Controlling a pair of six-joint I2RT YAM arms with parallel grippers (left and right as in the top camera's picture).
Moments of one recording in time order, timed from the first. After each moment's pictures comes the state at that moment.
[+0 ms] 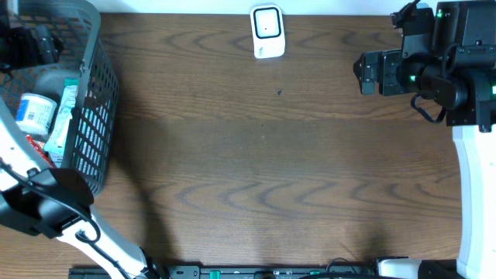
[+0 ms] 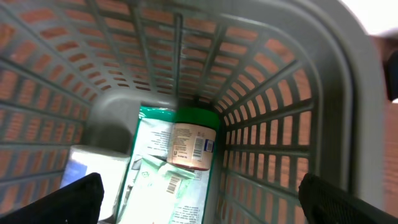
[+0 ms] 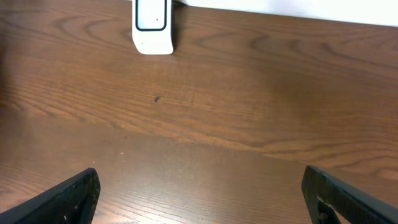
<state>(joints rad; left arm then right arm) 0.55 2.06 2.37 -1.33 0.37 0.30 0.08 1.52 1.90 -1.23 -0.14 -0.01</state>
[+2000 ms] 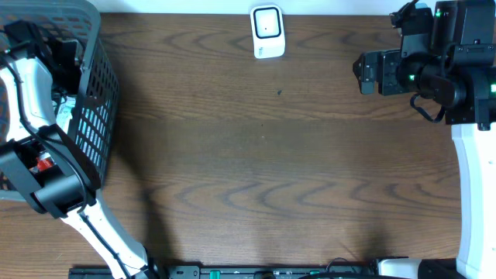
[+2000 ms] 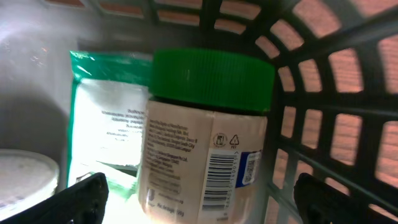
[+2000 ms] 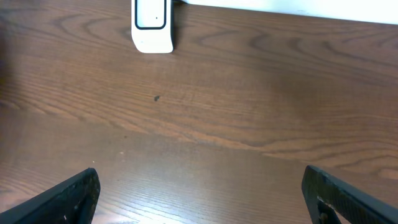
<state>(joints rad) 0.45 2.17 1.90 -1.00 0.18 0.33 0.08 1.53 1.90 -1.23 -0.14 -0.01</state>
